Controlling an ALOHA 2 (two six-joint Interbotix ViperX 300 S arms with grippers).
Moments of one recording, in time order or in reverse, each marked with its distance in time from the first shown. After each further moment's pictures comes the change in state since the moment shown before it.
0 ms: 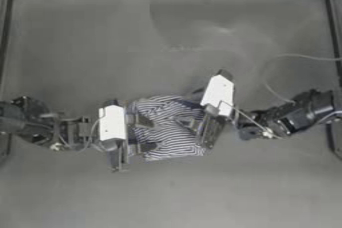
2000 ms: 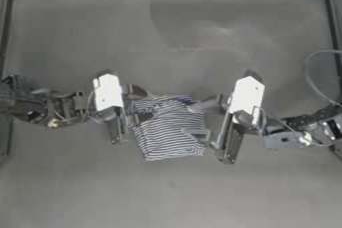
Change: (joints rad) left arm 0.161 -0.091 0.014 0.002 0.066 0.069; right arm 0.112 -0.325 0.052 0.219 -0.084 -0.221
